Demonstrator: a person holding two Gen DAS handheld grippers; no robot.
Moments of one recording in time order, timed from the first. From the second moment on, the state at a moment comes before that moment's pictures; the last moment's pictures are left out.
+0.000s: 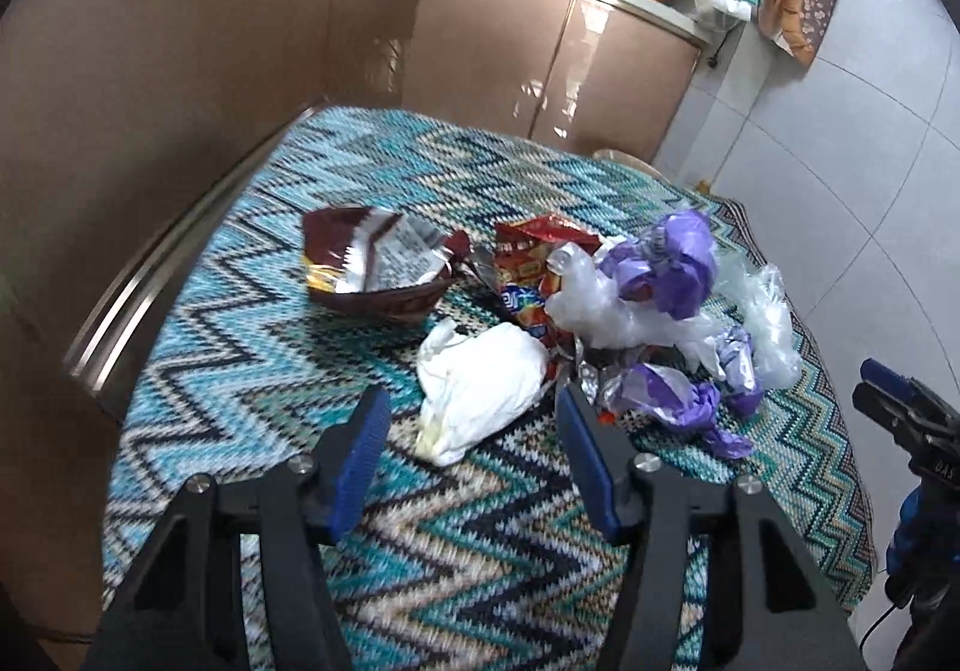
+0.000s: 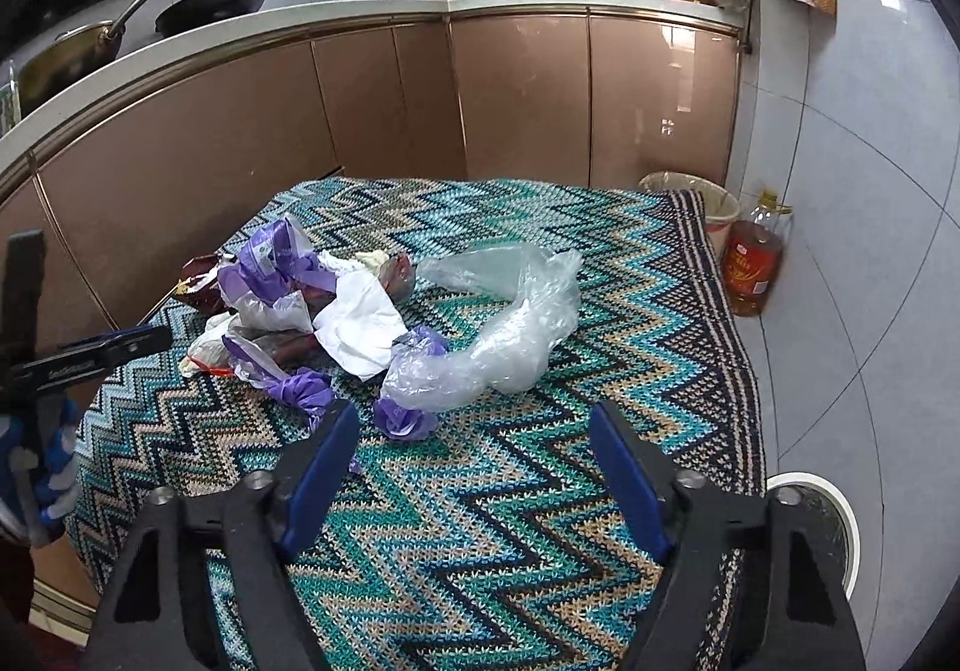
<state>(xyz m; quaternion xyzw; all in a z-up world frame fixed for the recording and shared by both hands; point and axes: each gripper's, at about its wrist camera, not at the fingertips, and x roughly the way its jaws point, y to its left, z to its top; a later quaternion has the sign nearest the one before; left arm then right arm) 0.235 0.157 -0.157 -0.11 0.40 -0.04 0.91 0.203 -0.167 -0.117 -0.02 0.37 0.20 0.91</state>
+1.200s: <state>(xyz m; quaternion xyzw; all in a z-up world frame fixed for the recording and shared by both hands) 0.189 0.146 -0.176 -0.09 0.39 -0.08 0.91 0.214 -0.148 -0.135 -0.03 0.39 0.21 0.89</state>
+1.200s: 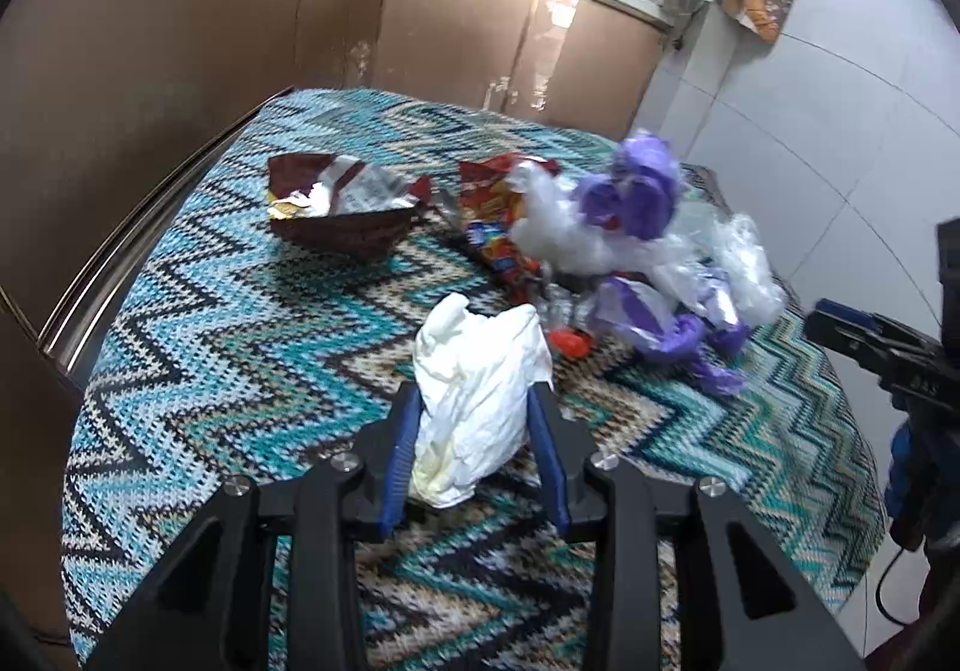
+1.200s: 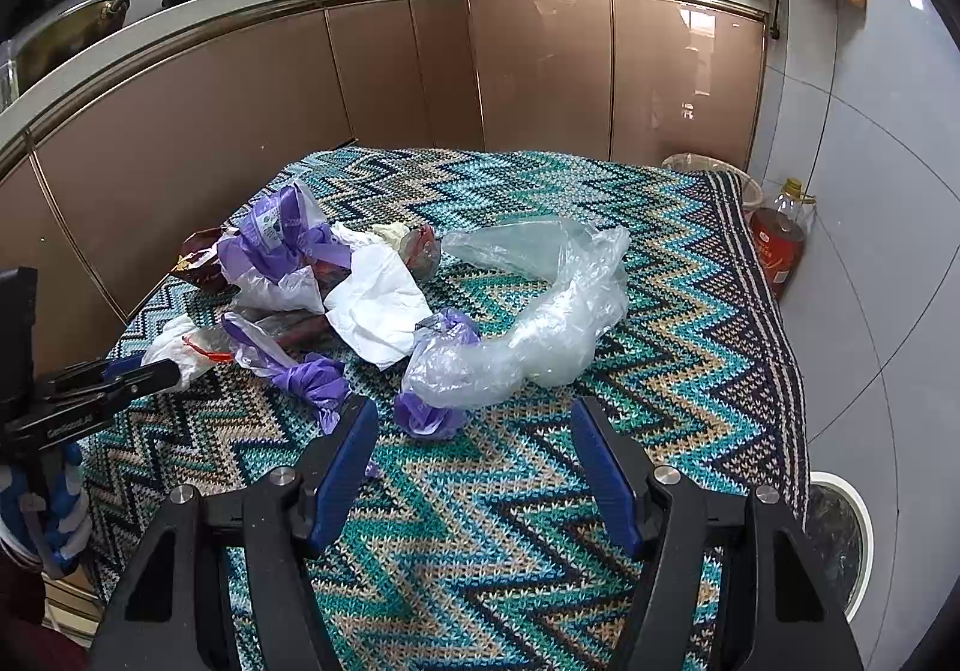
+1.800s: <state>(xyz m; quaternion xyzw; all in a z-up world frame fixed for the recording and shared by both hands) 0.176 0.124 -0.183 -0.04 0.40 -0.11 0.91 0.207 -0.141 -0.140 -0.03 0.40 0.25 0.88</state>
